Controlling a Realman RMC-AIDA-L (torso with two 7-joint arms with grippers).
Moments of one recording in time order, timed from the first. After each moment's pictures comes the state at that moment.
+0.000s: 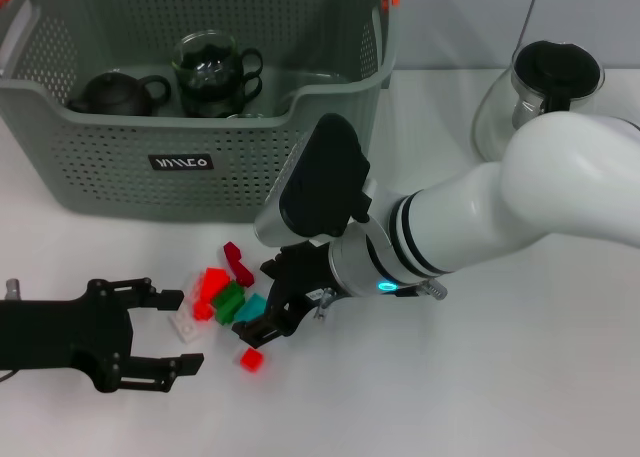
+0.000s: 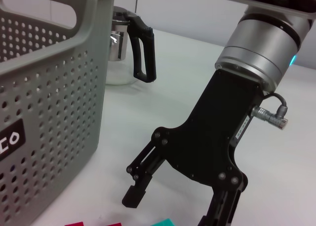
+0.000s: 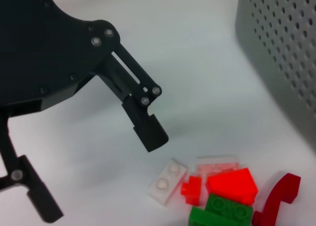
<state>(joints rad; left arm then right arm) -0.37 -2.12 0.55 0.90 2.31 1.74 -1.26 0.88 2.12 -2.09 -0.78 -1.92 -0.70 2.30</state>
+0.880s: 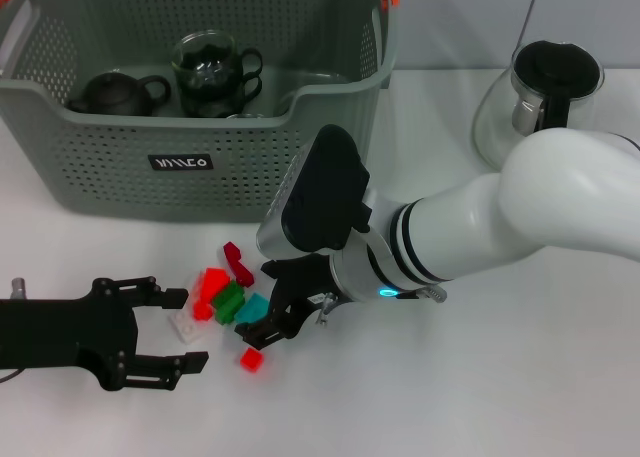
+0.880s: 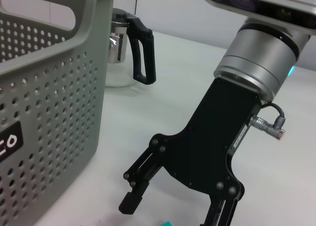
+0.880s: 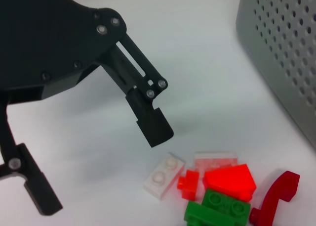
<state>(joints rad) -0.38 -2.12 0.55 0.88 2.30 1.73 -1.24 0.88 2.12 -2.14 -0.75 -1.88 -0.64 2.24</state>
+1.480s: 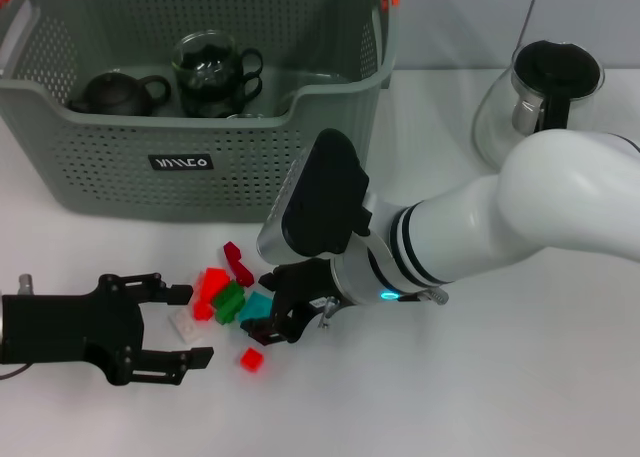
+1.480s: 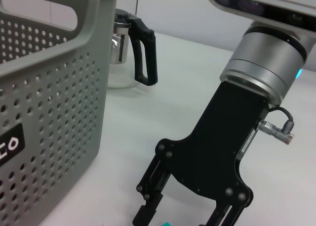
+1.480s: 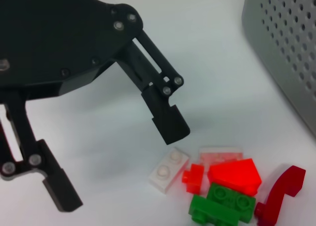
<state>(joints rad) -0.40 -2.11 0.55 0.84 2.30 1.71 -1.24 0.88 2.12 -2.15 -0.75 -1.88 -0.65 2.23</state>
